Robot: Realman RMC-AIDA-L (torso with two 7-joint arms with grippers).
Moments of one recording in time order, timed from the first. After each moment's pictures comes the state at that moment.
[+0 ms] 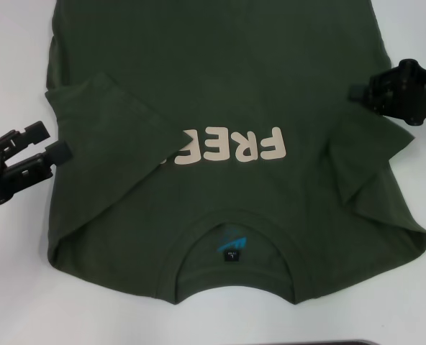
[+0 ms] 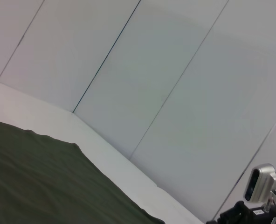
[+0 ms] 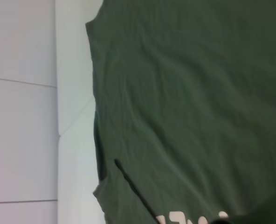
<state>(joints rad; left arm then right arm) -0.25 -2.12 -2.82 -0.68 -1.17 1.85 -1.48 0.62 1.91 -0.43 -0.48 -2.30 -1.52 2.55</state>
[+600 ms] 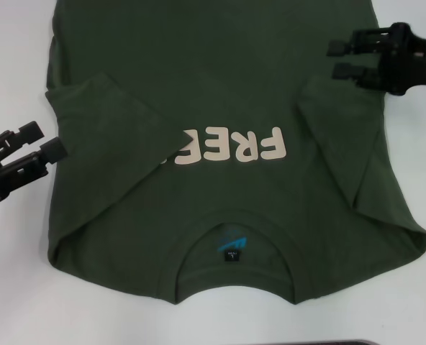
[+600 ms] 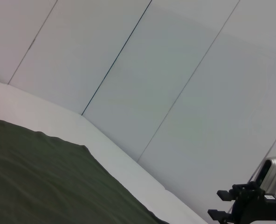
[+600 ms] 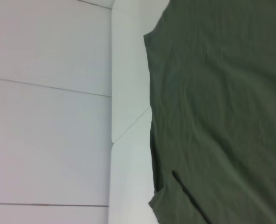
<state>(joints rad) -0.25 -2.13 -2.83 -0.68 -1.17 1.84 -1.48 0.64 1.92 -0.45 -0.46 -2.15 -1.55 2.51</state>
